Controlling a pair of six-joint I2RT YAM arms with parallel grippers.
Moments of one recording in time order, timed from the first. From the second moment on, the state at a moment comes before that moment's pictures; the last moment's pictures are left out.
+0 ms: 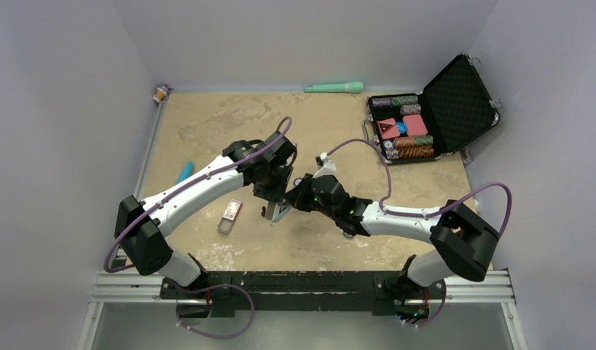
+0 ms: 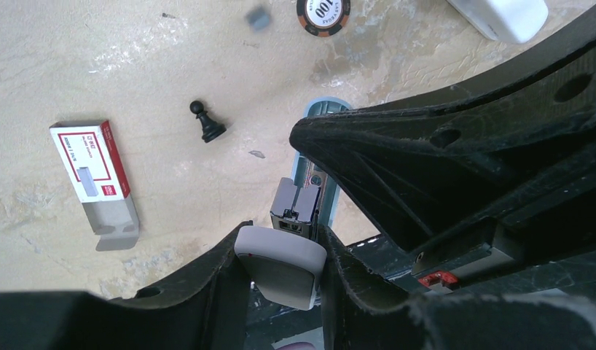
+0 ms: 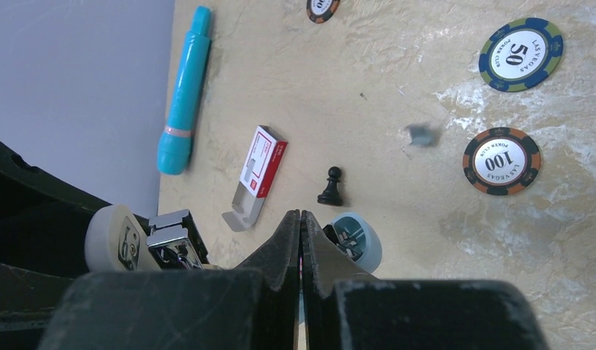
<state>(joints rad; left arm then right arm) -0.80 1.51 1.37 -1.07 -0.05 -0.48 0.97 1.45 0.70 0.31 0.19 1.02</state>
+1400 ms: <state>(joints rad) -0.70 1.42 1.71 -1.24 -0.15 -0.44 1.27 1.35 0.50 0.33 0.20 1.22</state>
